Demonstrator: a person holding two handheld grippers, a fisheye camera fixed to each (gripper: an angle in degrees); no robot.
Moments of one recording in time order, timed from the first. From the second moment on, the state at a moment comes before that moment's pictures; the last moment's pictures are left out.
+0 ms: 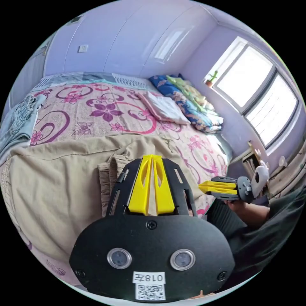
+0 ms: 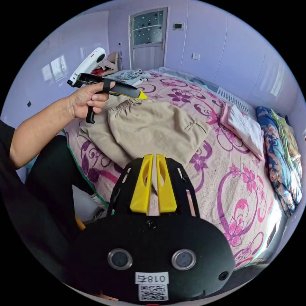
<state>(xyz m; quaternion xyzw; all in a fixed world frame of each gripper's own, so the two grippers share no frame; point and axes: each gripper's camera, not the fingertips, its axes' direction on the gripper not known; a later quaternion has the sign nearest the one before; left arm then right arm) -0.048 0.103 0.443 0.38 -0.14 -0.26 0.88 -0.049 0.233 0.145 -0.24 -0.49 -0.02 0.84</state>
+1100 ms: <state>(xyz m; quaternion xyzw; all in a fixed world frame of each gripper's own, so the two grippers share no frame) -0.150 0.622 0.452 0.58 -0.11 -0.61 0.53 0.048 0.221 0.176 -0.26 -0.52 0.16 0.80</state>
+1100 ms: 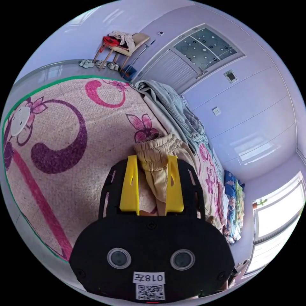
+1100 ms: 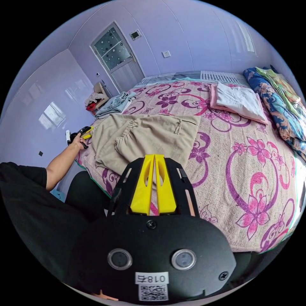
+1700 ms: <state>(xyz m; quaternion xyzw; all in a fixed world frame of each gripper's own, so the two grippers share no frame) 0.132 0.276 0.303 0.60 -0.25 -0.23 0.72 0.148 0.234 0.177 -0.22 -0.50 0.25 0.80</state>
